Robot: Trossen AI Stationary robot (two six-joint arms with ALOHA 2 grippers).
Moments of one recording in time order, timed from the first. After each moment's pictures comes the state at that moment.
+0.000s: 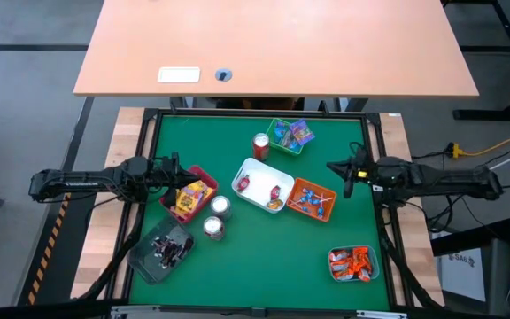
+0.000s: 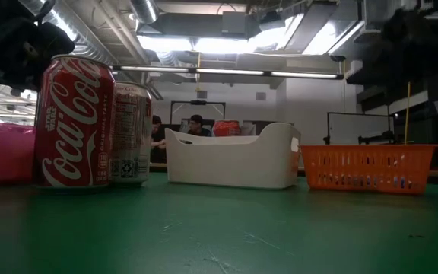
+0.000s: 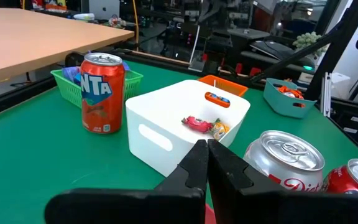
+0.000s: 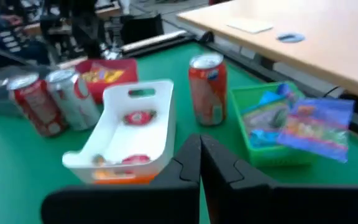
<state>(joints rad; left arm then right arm) 0.13 0.20 0.01 0.08 0.00 -0.20 0.01 0.38 0.31 -0.22 0.33 0.24</state>
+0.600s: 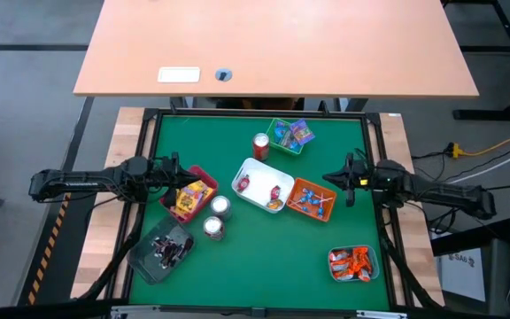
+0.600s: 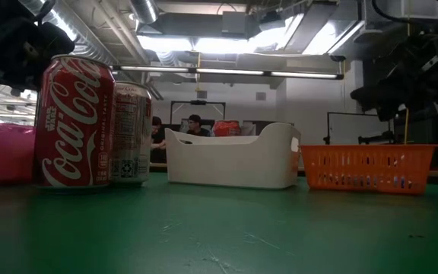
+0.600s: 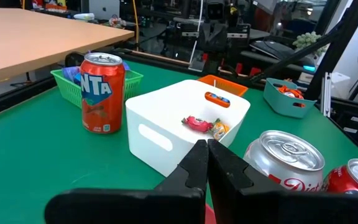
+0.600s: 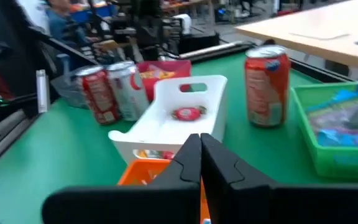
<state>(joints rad) 0.13 0.20 0.01 0.08 0.00 -0.20 -0.19 0.17 0.01 0.02 -0.11 0.18</state>
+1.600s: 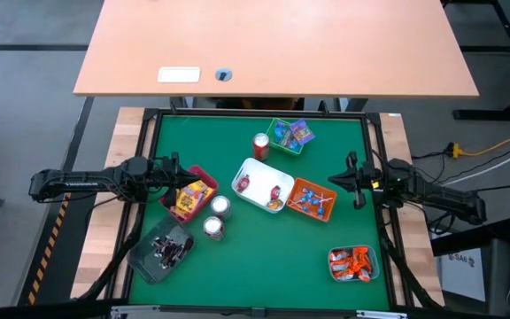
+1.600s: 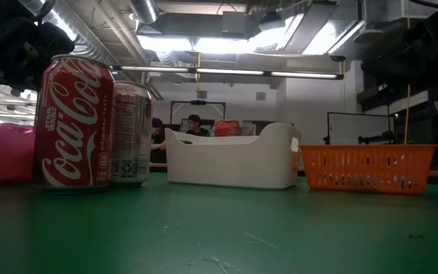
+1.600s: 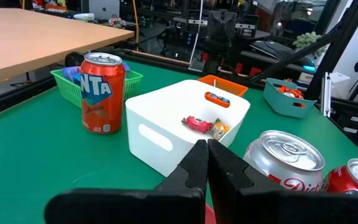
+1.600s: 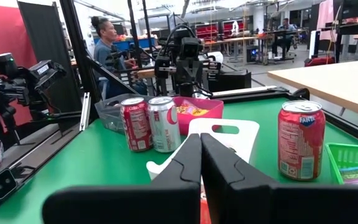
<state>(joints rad) 0.13 0.20 0.01 0.08 0.00 -0.20 -0.22 0.00 0.01 0.04 -0.28 0.12</state>
